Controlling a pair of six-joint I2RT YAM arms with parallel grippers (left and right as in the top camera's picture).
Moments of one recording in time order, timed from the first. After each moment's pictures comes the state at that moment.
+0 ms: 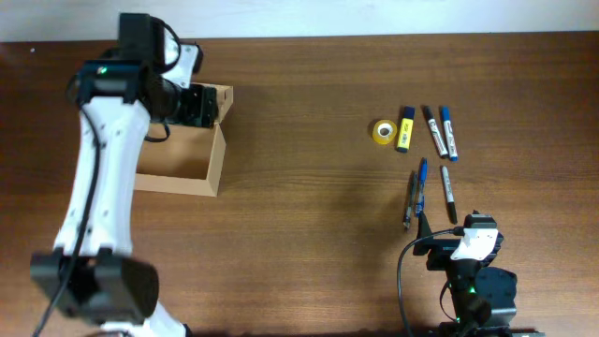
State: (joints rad) left arm -0.05 1.82 1.86 -1.23 0.15 0.09; right arm 0.02 0.01 0.12 -0.37 0.04 0.03
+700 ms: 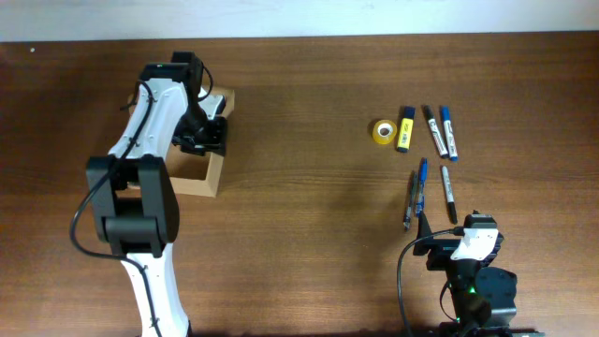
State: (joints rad) left arm -0.05 2.24 1.86 -1.24 0.14 0.09; right arm 0.02 0.01 0.12 -0.37 0.04 0.03
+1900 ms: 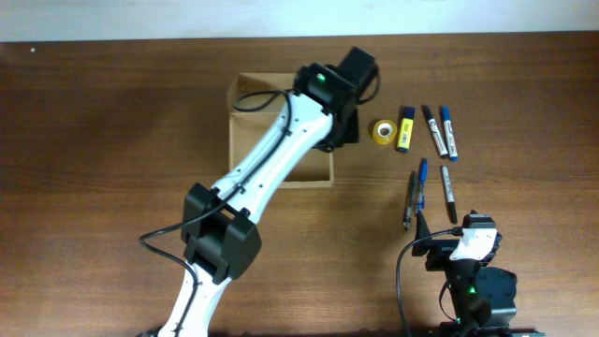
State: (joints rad) left arm -0.68 2.27 2.29 -1.32 -0.08 -0.69; right arm 0.02 0.01 0.12 -0.37 0.01 0.03
